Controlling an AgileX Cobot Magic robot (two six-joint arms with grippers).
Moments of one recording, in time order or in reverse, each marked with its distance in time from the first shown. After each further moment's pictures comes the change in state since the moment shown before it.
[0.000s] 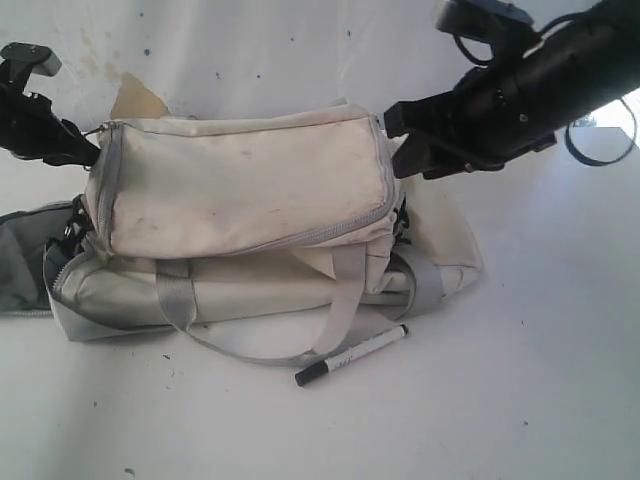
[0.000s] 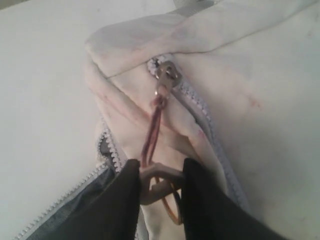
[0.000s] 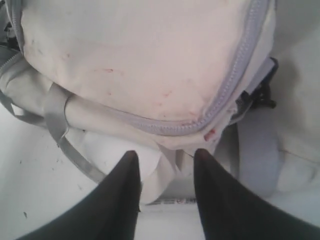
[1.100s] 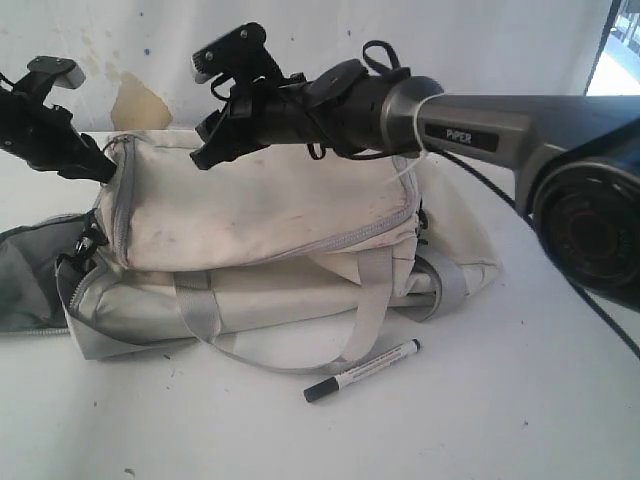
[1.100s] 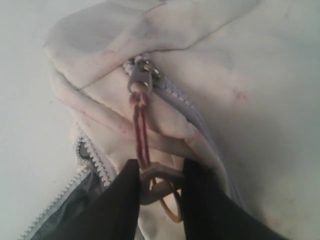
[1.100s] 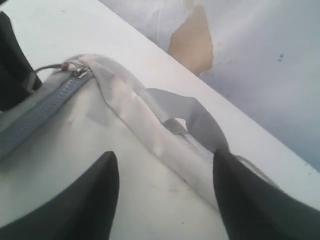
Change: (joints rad) left arm -0.043 0.000 0.000 0.072 0.093 -0.051; right arm 0.308 0.711 -0.623 0.571 -0.584 -1.071
